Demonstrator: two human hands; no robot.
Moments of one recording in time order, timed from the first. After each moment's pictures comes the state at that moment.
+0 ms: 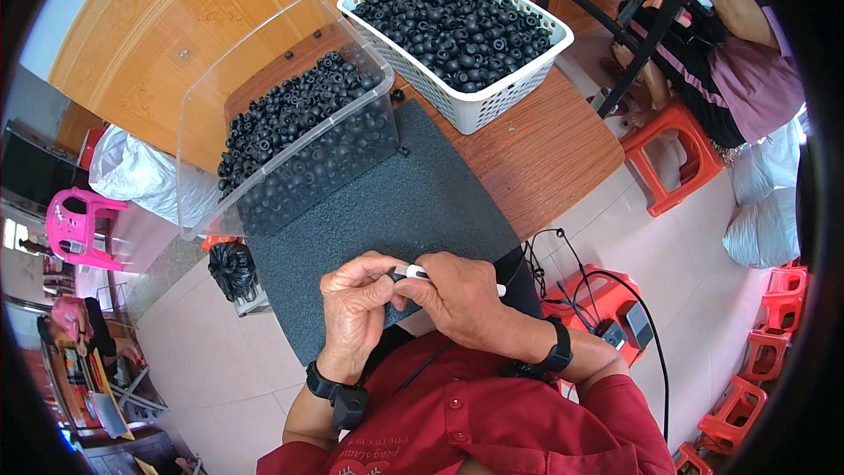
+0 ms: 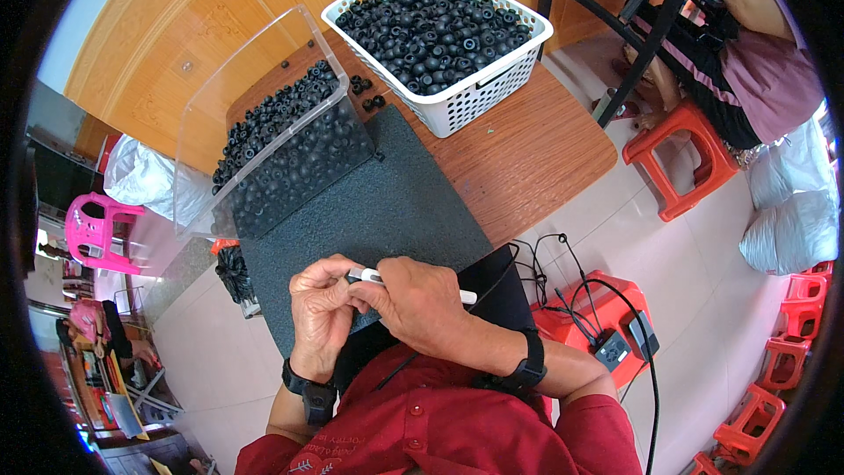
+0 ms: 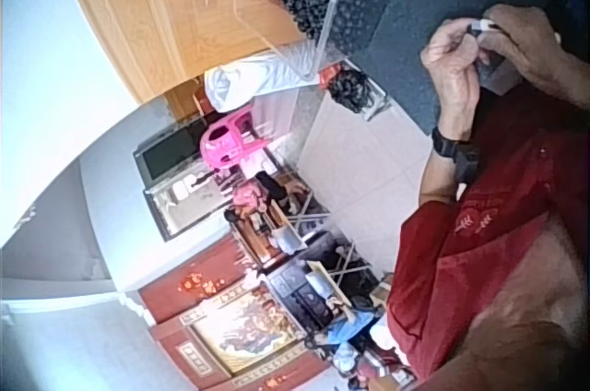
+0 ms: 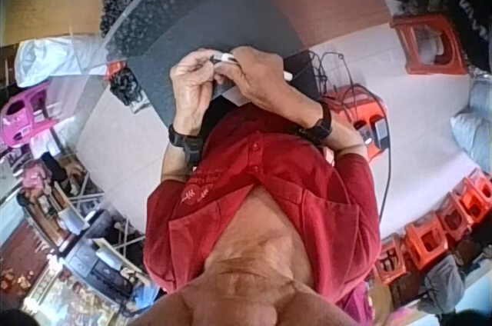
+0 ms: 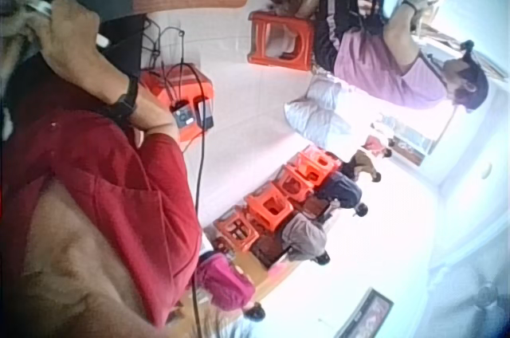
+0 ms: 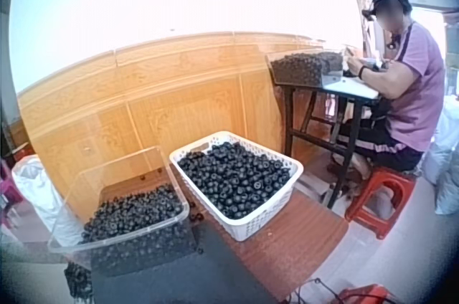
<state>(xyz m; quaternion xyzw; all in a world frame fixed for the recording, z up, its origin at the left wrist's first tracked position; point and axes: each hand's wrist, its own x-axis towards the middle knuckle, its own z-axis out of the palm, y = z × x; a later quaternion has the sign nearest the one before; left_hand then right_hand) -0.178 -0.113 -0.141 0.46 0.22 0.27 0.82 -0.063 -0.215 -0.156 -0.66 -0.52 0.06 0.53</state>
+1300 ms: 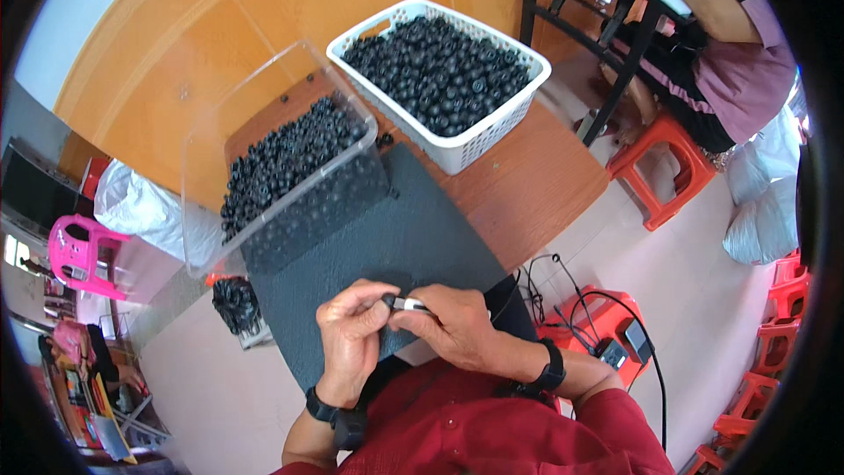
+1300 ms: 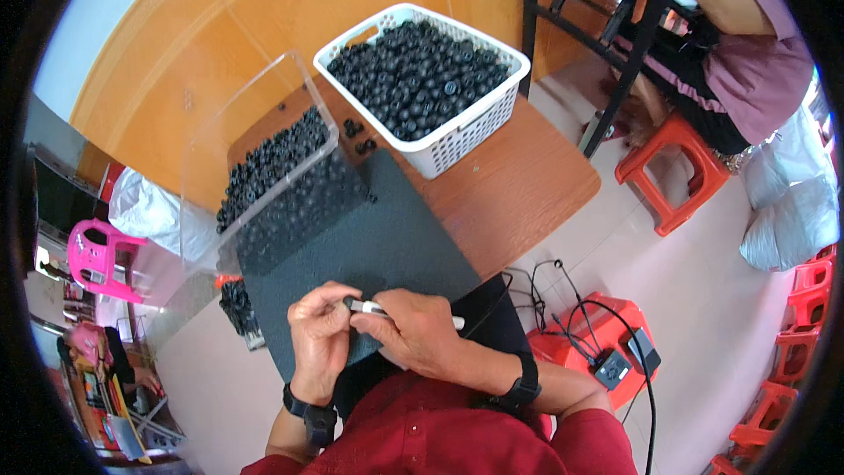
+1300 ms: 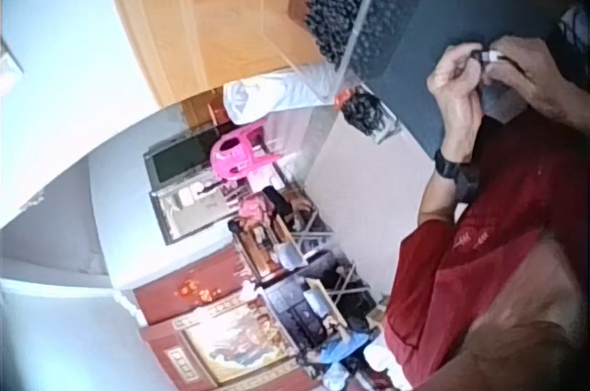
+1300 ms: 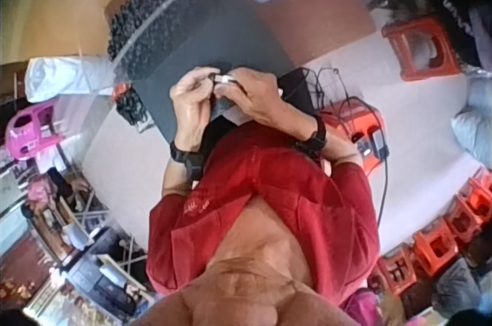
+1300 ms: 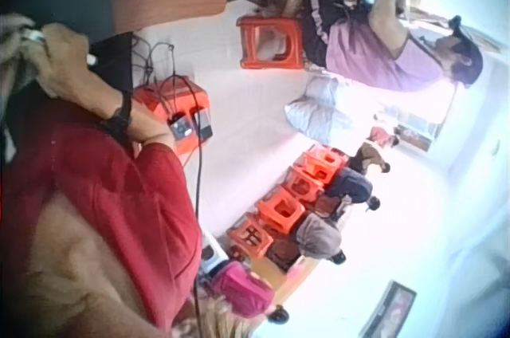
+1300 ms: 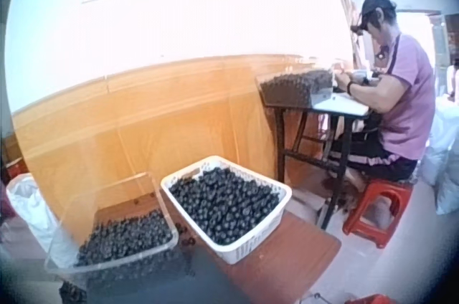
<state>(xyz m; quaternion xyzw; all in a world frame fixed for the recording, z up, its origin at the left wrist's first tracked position) -0.165 -0.112 -0.126 0.53 0.23 0.28 0.77 -0.055 -0.218 -0.154 -0.62 -0.48 0.13 0.61</state>
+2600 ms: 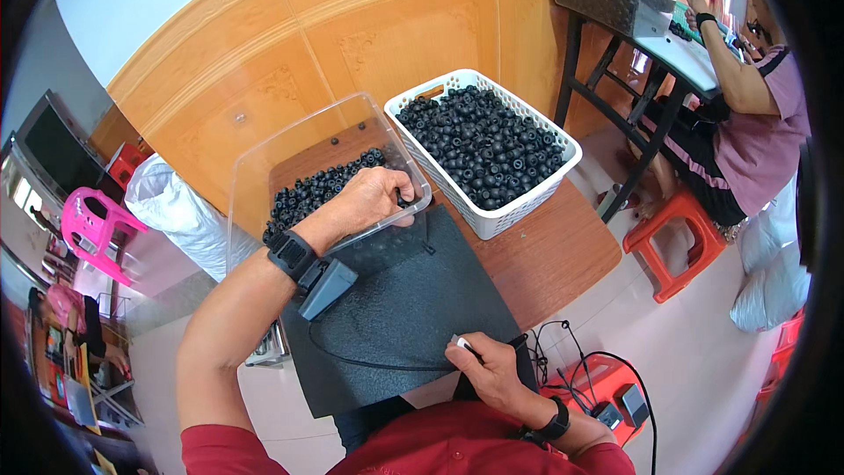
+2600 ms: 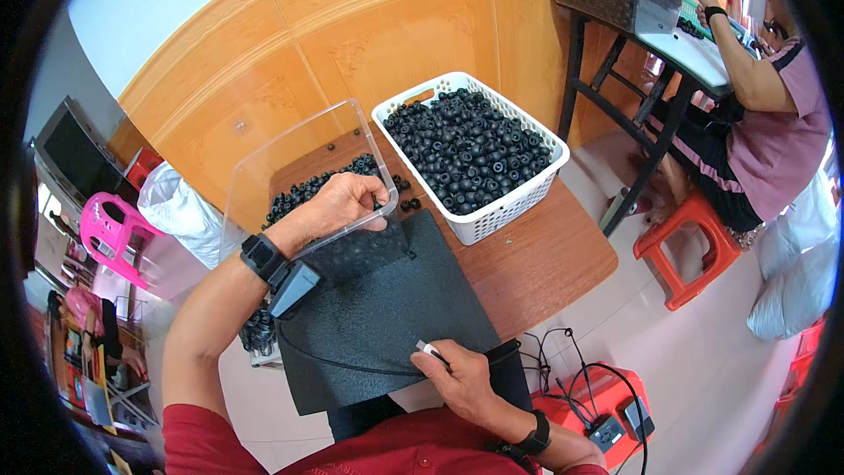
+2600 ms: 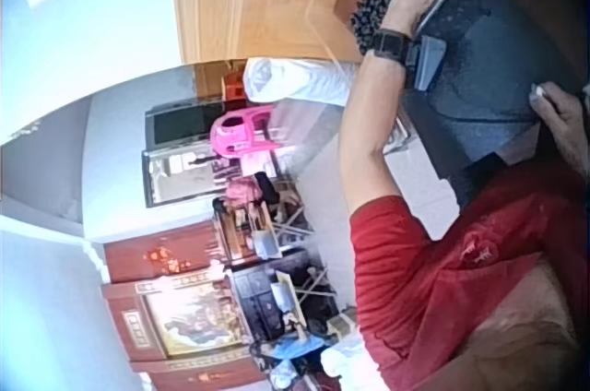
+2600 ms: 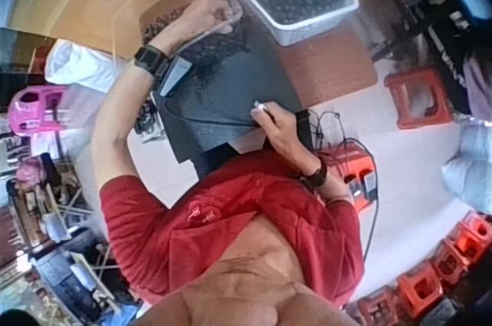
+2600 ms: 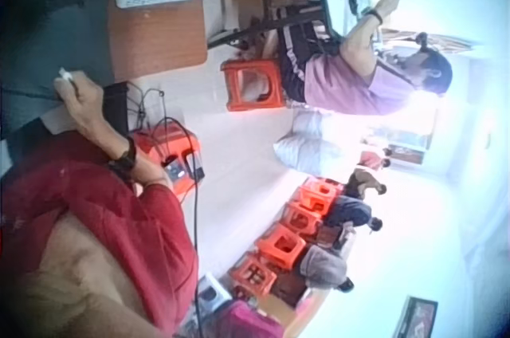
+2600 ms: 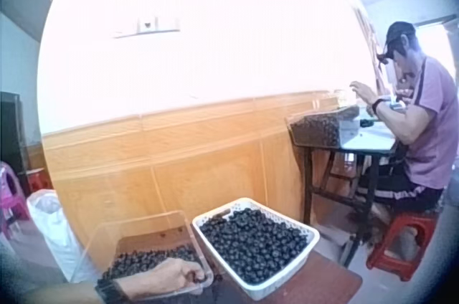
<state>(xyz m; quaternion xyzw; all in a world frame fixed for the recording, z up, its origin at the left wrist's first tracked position) -0.042 0.051 -0.046 0.94 0.12 0.00 0.32 -0.047 -0.239 -0.159 -0.63 -0.40 0.24 0.62</state>
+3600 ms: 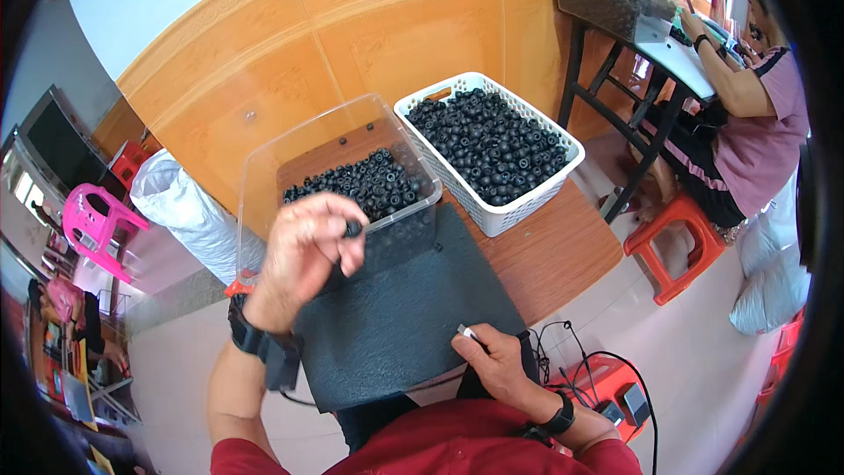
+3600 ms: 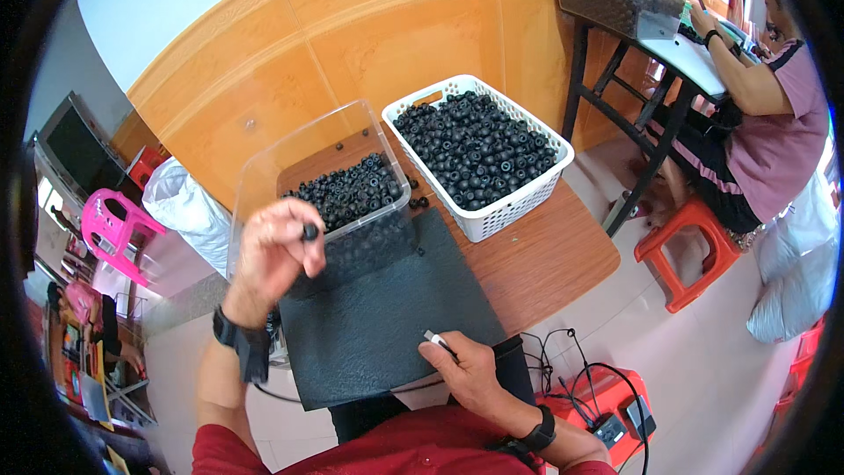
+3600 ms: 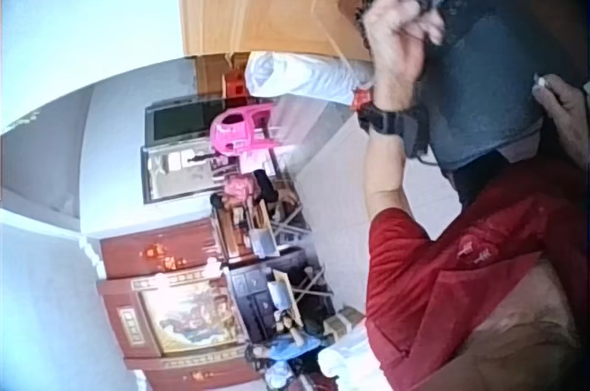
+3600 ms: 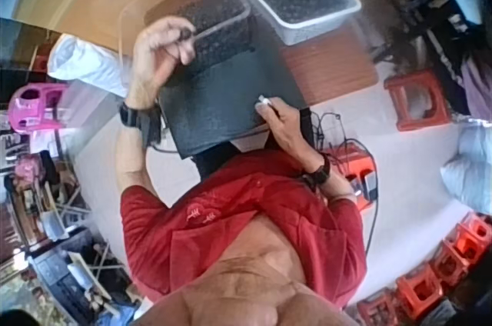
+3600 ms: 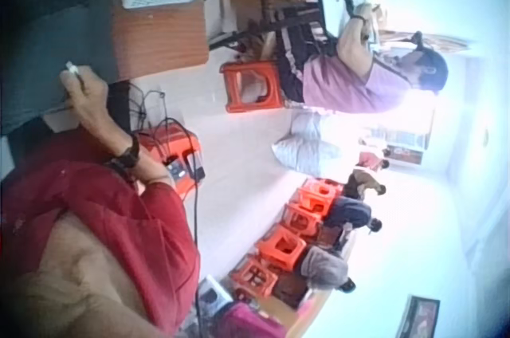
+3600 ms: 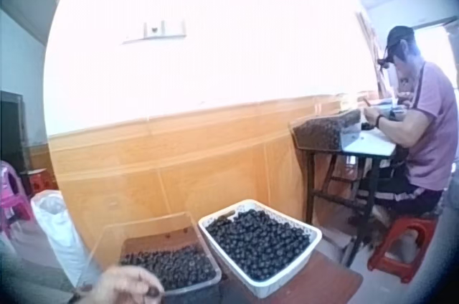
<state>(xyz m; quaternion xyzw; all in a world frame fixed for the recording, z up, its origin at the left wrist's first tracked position) -0.143 0.006 -0.015 0.58 0.12 0.21 0.78 -0.050 -0.239 -0.154 -0.64 -0.38 0.24 0.62</state>
